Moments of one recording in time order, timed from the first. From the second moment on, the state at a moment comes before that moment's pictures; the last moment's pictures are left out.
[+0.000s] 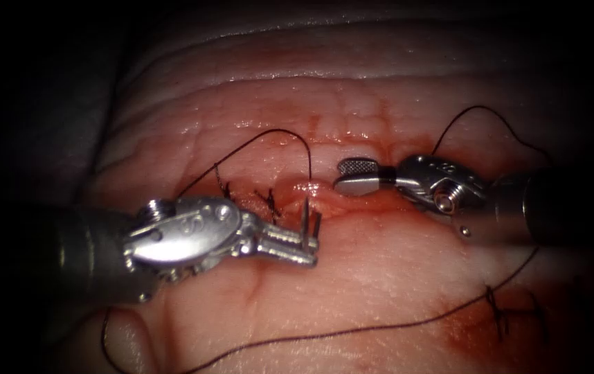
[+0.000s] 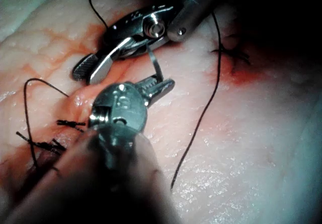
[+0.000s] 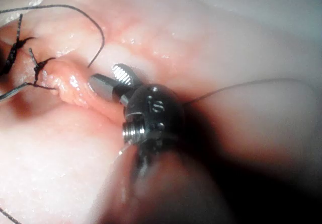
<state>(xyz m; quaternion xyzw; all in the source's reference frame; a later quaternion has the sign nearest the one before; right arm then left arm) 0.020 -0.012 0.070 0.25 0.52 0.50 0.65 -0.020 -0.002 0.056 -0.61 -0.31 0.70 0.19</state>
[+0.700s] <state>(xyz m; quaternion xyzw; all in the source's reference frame) 0.019 -0.012 0.071 0.25 0.52 0.50 0.65 -0.018 0.011 0.049 -0.65 0.02 0.75 0.11</state>
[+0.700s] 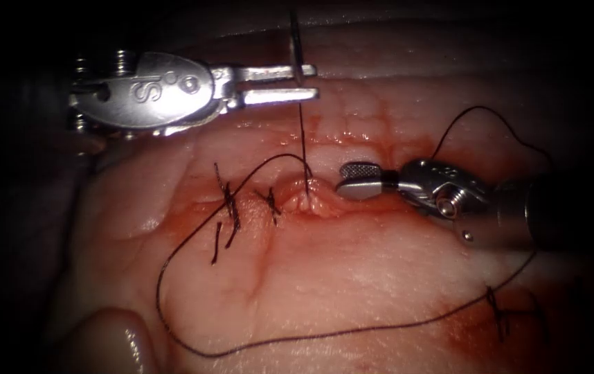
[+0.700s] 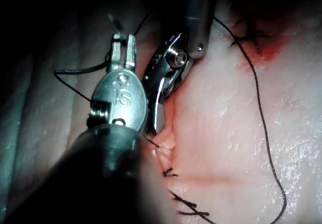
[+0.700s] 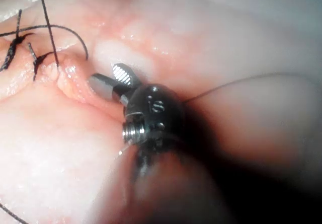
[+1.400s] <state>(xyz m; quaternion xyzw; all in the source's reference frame) 0.016 -0.009 0.066 0.27 0.52 0.53 0.61 -0.021 0.004 0.055 -0.64 0.08 0.77 0.06</state>
